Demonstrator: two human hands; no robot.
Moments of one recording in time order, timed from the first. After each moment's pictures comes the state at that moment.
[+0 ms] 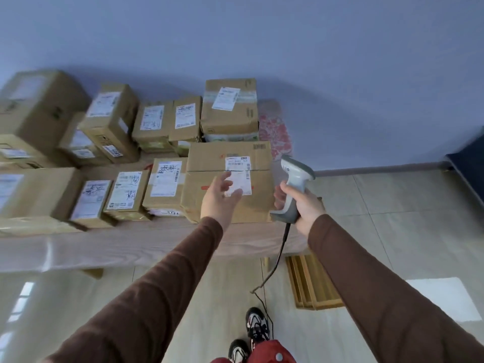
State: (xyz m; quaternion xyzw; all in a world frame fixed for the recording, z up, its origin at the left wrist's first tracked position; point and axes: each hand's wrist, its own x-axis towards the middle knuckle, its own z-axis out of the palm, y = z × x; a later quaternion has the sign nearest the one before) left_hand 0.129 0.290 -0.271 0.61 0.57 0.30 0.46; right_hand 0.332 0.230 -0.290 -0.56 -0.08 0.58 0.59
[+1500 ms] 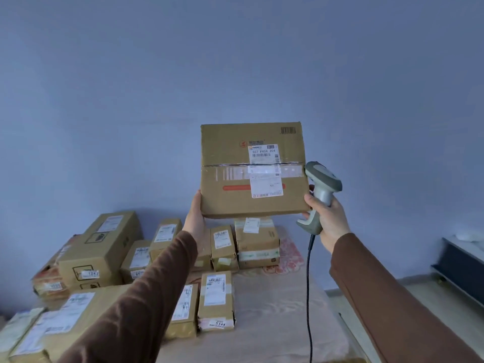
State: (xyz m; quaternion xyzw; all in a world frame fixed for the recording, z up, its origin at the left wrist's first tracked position) left_hand -0.045 0.368 -0.025 0.49 0.34 0.50 0.63; right_hand 0.221 0.225 -0.011 -0.49 -0.30 0.31 0.76
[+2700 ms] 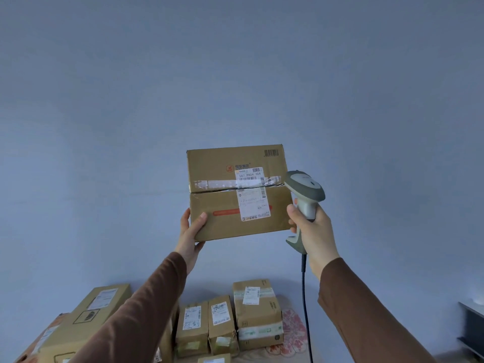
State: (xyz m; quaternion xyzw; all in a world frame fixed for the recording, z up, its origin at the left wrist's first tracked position) left_hand -0.055 0.386 0.096 0.57 0.19 0.53 0.60; right_hand 0.166 0.203 0.124 -0.44 -0.41 0.15 0.79
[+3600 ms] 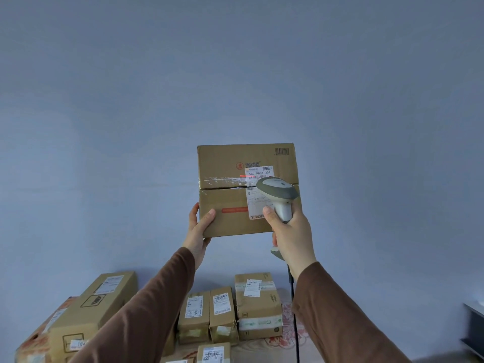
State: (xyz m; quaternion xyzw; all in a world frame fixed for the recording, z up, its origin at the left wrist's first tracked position) left_hand -0.038 0.388 0.084 0.56 0.22 0.54 0.59; right_hand 0.121 0.207 0.122 -0.52 -0.48 0.07 0.70
